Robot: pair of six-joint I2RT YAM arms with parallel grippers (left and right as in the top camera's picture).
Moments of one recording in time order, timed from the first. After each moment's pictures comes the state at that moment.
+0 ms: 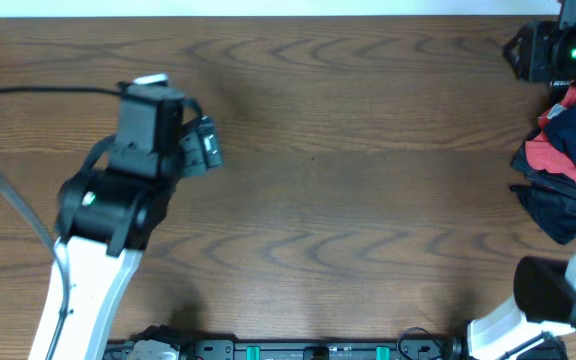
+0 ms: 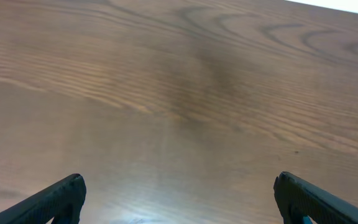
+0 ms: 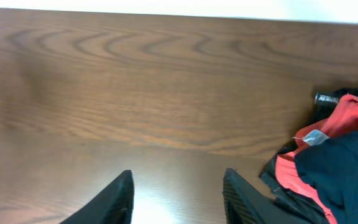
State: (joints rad) left arm -0.27 1.19 1.38 -1.05 -0.27 -0.38; right arm -0.11 1.79 2.44 -1.56 -0.22 -0.12
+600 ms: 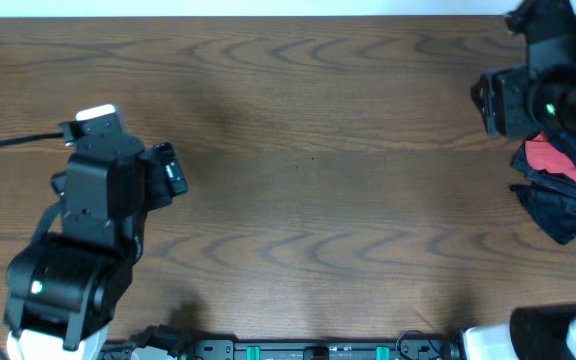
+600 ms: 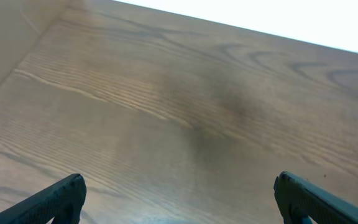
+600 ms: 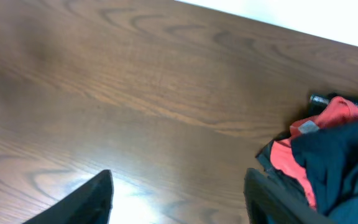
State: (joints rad) left arm -0.26 0.98 1.38 -1.13 -0.42 -0.38; right arm 0.09 1.61 2.44 -1.69 -0.07 -0.12
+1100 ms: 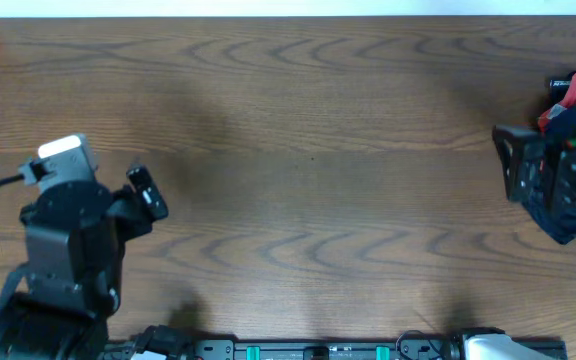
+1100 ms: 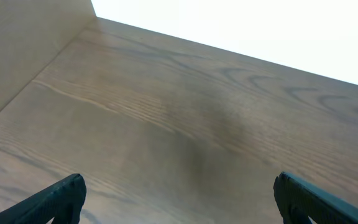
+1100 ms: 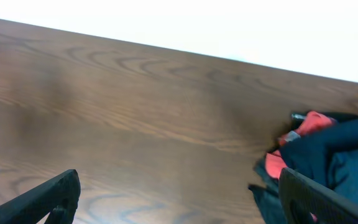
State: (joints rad) left arm -0.26 0.83 1.38 -1.17 -0.45 -0.38; right arm 0.09 1.37 2.44 -1.69 -0.10 -0.06
